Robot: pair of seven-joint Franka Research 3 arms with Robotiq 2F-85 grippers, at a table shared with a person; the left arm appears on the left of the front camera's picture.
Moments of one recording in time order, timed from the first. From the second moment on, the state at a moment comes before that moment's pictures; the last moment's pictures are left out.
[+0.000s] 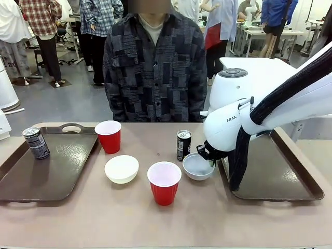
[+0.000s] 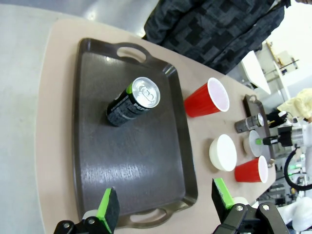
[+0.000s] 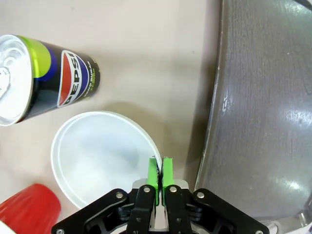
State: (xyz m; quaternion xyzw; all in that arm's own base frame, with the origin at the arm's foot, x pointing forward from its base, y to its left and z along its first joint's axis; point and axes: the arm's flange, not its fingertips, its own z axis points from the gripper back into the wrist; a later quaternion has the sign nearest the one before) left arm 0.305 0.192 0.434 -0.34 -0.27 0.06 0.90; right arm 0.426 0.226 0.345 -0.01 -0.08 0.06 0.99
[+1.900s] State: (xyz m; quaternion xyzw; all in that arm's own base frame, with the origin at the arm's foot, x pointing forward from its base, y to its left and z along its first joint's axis) left arm 0.305 0.192 0.434 -0.34 -0.27 0.06 0.90; right arm 0.352 0.004 0.463 0.04 -0.07 0.01 1.00
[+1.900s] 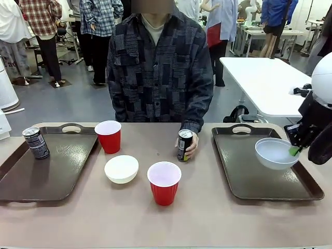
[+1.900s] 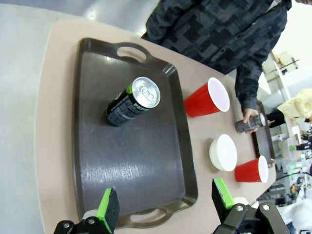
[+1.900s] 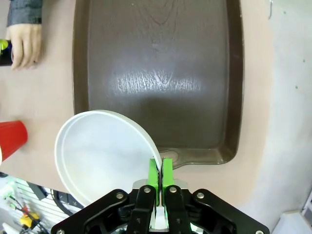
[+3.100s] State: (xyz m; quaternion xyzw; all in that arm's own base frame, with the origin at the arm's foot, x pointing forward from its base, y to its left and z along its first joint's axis) left arm 0.305 0.192 0.434 -0.34 -0.27 0.06 0.90; right arm 0.336 0.034 0.489 0.02 -0.09 0.06 0.99
